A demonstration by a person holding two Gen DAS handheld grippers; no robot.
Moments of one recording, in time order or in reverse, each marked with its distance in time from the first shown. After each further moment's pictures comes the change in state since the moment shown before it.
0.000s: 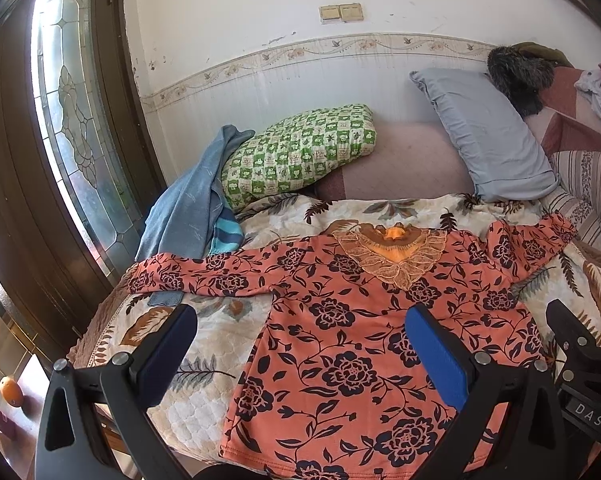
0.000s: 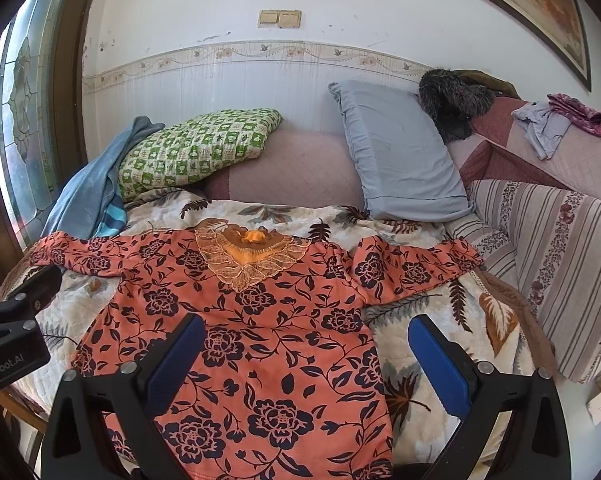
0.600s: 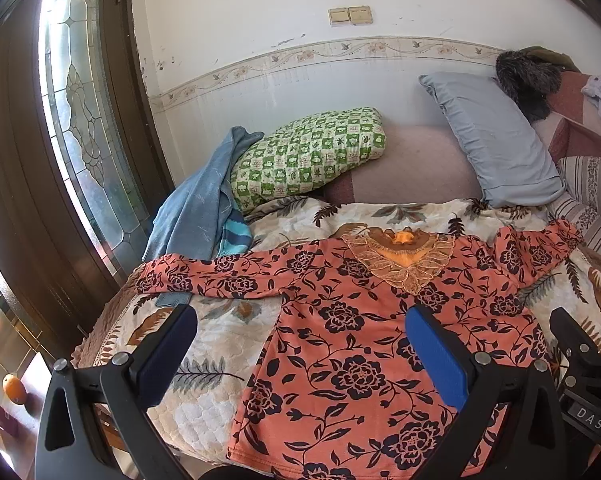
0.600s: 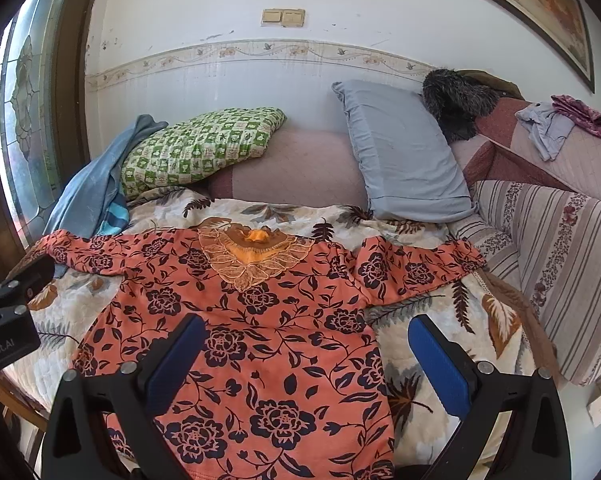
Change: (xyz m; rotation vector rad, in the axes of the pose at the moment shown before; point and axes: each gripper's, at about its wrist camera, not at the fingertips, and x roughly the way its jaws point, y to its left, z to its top) left arm -0.003 0.005 0.005 -0.005 -0.005 0.029; right arm 0.001 0.002 0.002 -0.010 0.007 0.009
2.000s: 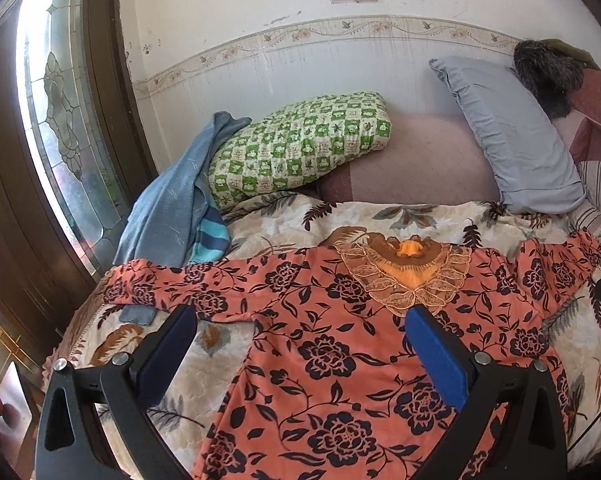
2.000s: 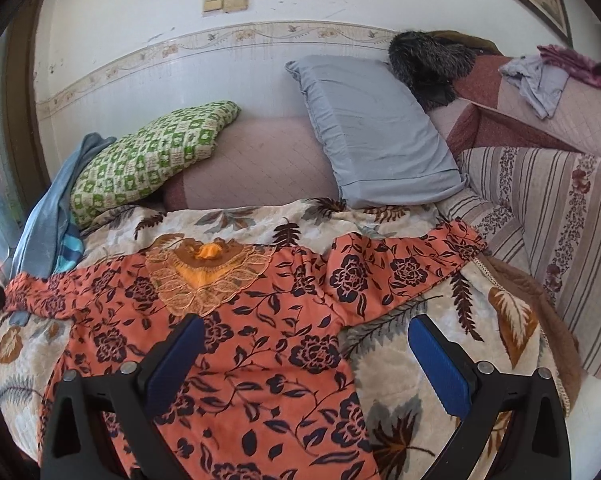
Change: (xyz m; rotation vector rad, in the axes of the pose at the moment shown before) left arm 0.122 -0.037 0.036 -0.025 0.049 -0.017; right arm 0.124 -0.084 0.031 0.178 0.051 -0.035
